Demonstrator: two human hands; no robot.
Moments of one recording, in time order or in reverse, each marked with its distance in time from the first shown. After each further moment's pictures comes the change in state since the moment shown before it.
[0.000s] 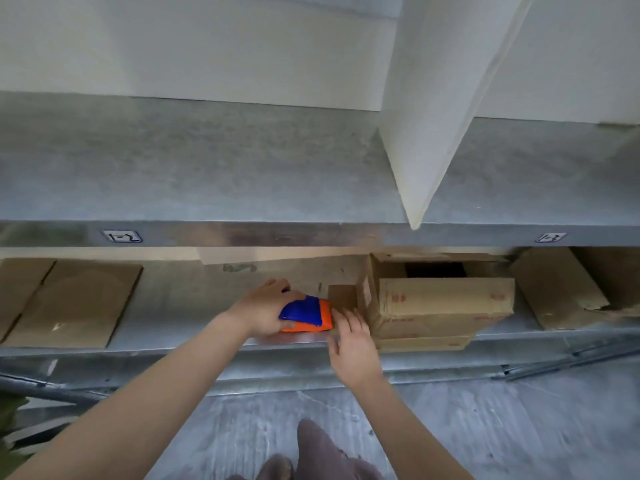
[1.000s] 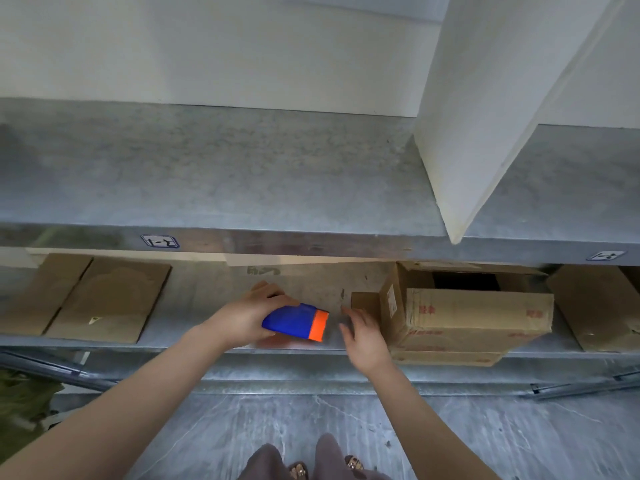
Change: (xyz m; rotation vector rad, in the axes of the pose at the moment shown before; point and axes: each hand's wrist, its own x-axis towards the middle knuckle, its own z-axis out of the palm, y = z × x) left_hand -0.060 -0.031 -0.020 -0.180 0.221 0.039; right_hand 0.045 -0.003 0.014 0.211 -0.065 0.003
